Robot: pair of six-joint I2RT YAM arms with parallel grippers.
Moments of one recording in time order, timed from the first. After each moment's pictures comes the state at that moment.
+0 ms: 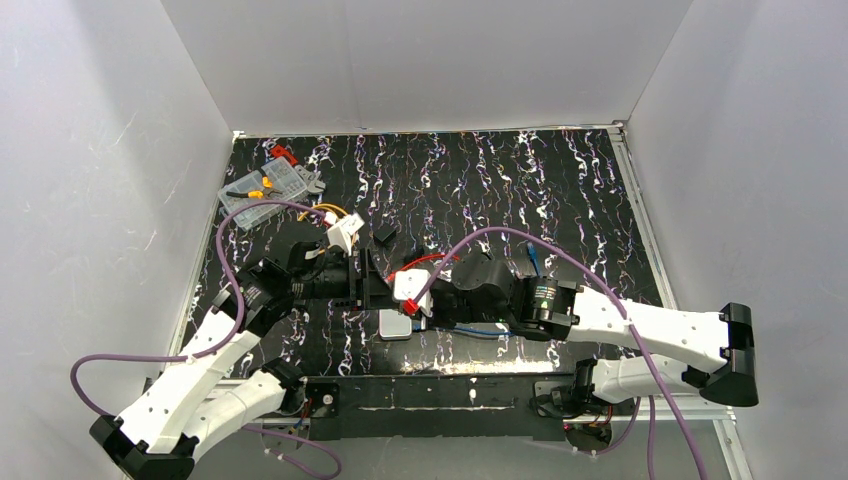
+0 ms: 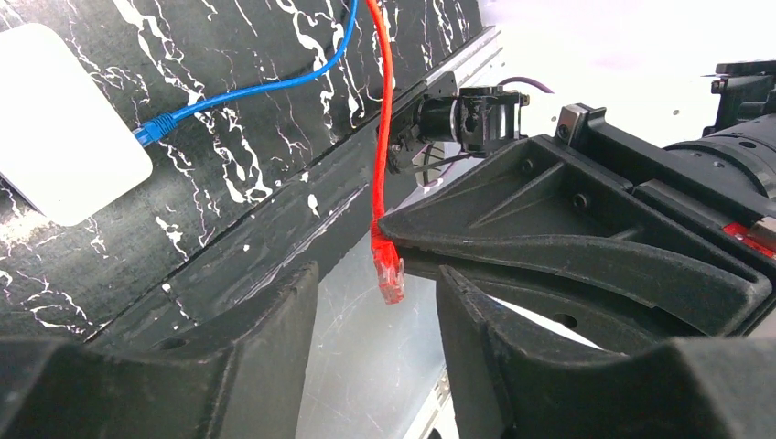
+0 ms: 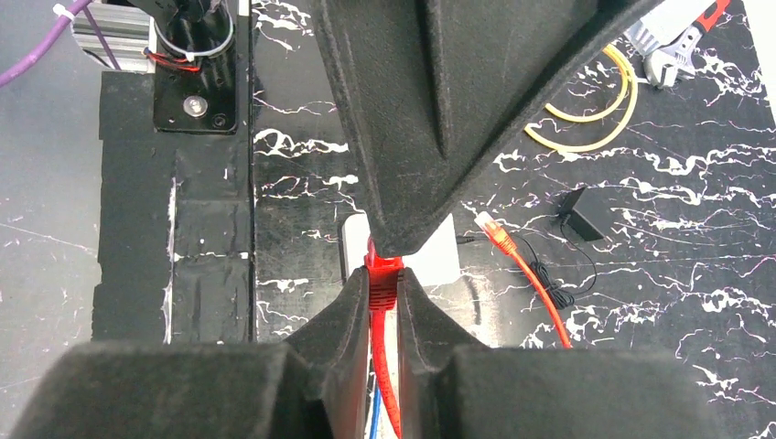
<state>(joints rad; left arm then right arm) -0.61 0.82 0.92 -0.76 0.57 -0.74 1.31 1.16 1.05 -0.35 -0.09 -0.32</state>
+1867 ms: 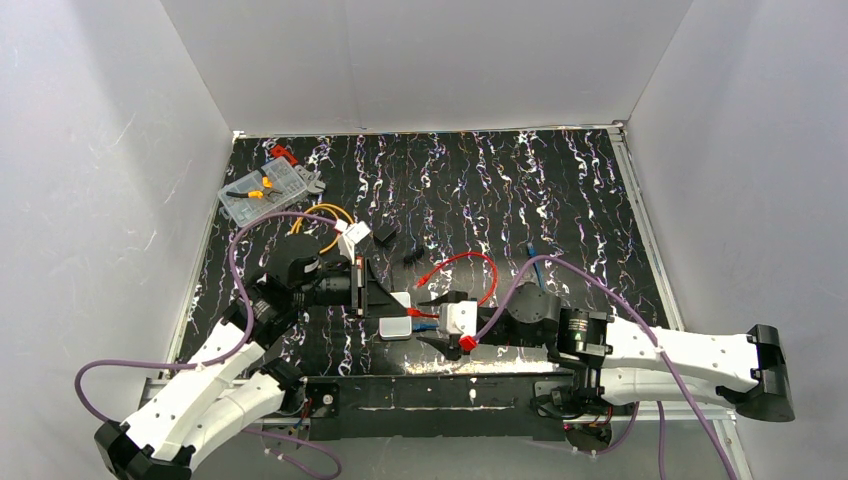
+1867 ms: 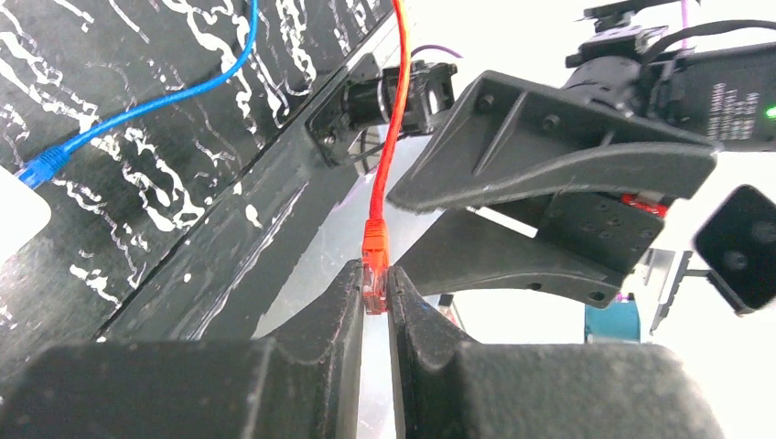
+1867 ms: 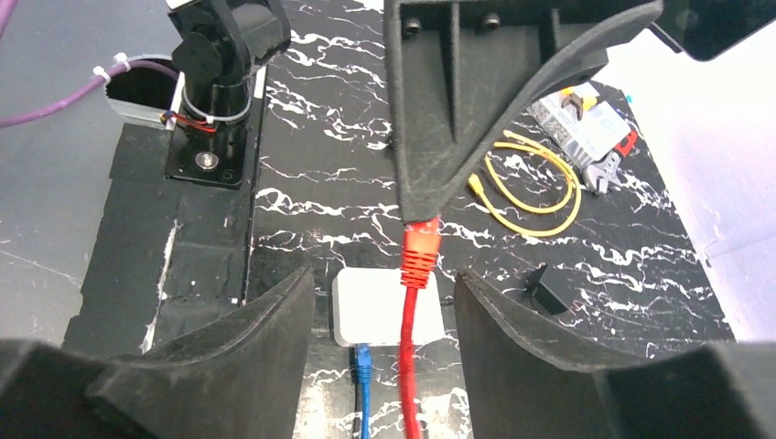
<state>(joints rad) -0.61 0.75 0.74 -0.47 0.75 -0.82 1.36 0.87 0.69 0.02 -0.11 -0.40</state>
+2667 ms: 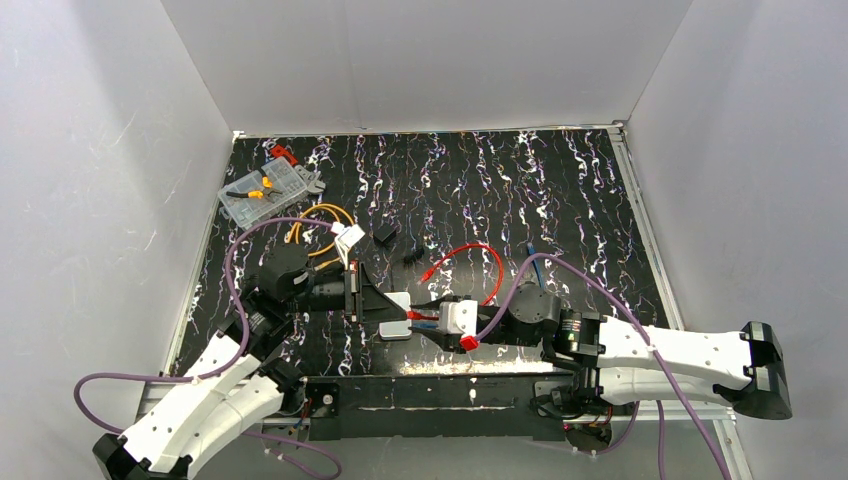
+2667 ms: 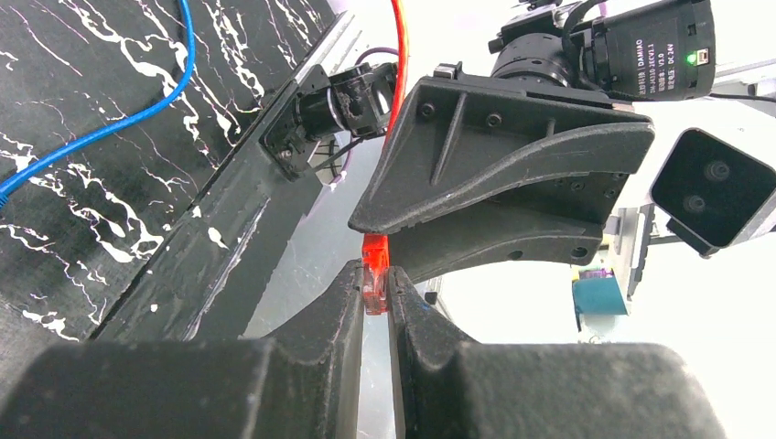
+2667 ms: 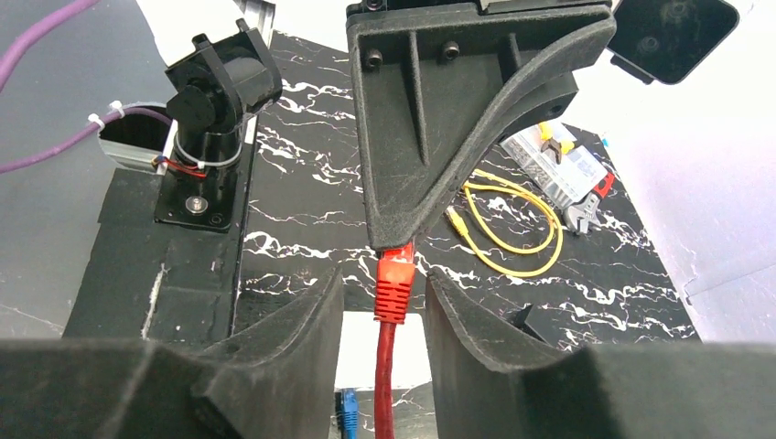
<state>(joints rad) -0.61 0.66 0.66 -0.29 0.81 -0.90 1.36 0.90 0.66 0.18 -0.13 -0.42</state>
